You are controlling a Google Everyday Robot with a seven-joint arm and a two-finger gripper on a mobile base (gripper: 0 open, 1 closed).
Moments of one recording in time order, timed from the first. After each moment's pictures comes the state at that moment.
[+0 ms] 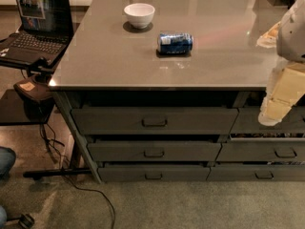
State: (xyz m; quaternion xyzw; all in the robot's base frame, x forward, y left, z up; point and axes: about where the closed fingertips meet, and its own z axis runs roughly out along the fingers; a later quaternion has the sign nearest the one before) arm 0.438 -0.217 0.976 -0.60 0.78 -0.03 0.16
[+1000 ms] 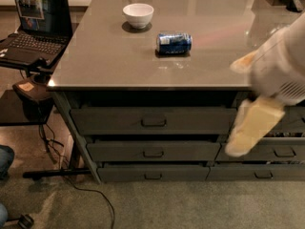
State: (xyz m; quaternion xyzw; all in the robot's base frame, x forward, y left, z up) arm 0.409 -0.166 0.944 -0.61 0.77 0.01 0.20
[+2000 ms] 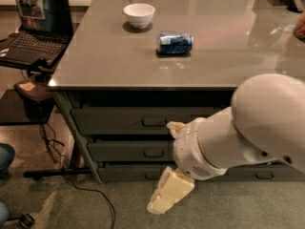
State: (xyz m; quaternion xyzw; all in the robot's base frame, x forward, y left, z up) arm 0.354 -0.026 0.824 -0.59 0.75 0.15 0.26
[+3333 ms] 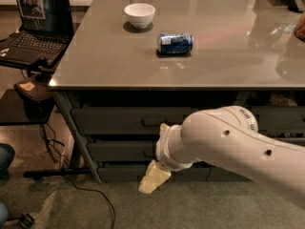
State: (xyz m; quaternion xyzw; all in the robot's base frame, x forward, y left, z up) arm 0.429 -0.012 0.724 -0.57 0.78 0.07 0.27
